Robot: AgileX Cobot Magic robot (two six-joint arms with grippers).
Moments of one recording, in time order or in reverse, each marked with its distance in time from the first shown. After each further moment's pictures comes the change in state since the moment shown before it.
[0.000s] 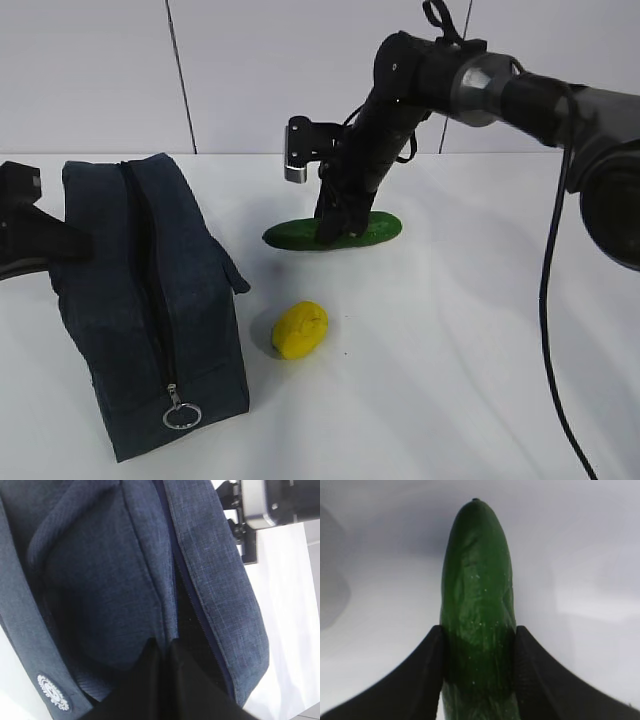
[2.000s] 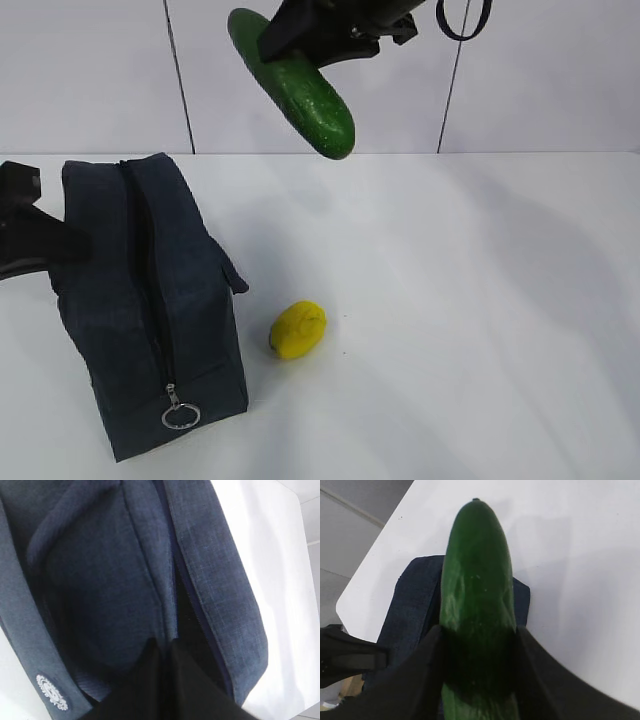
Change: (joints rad) left arm 0.002 0.000 0.000 0.000 0.000 0.000; right arm 0.000 -0.551 0.303 0.374 -0.099 1.010
